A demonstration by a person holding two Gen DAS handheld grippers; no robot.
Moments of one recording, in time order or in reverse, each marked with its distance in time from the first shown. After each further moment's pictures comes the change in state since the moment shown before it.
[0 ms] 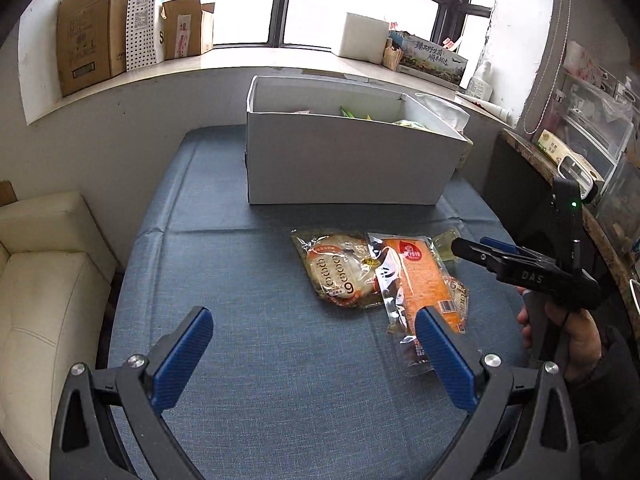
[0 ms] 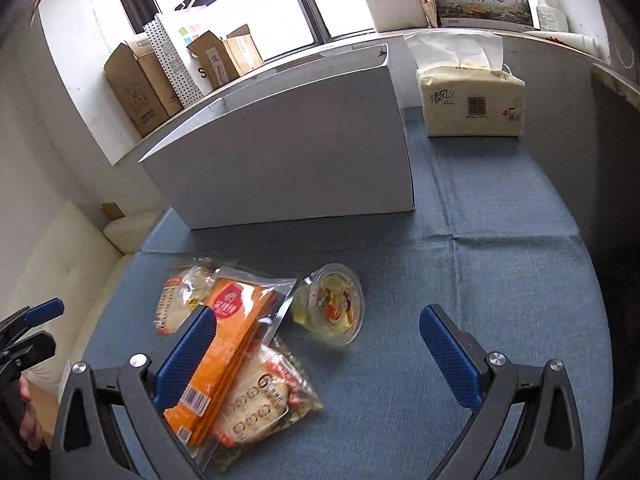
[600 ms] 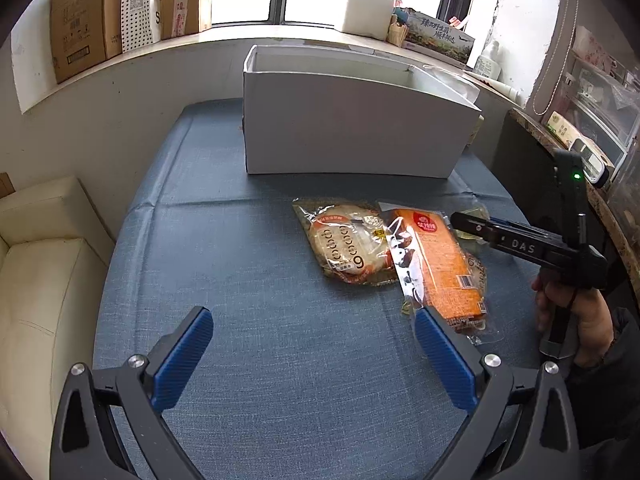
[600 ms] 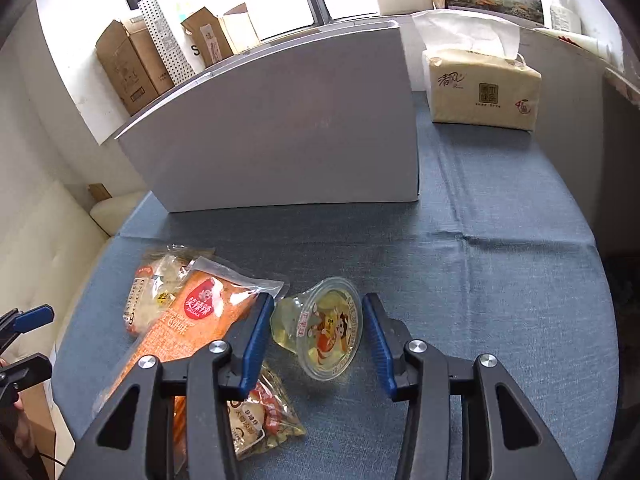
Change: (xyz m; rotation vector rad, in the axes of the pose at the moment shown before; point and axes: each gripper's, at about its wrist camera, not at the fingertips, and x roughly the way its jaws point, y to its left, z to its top) left arm 0.030 0.005 -0.011 0.002 0.081 0.015; right arm 0.024 -0.004 -0.003 -0.026 0.047 -0.033
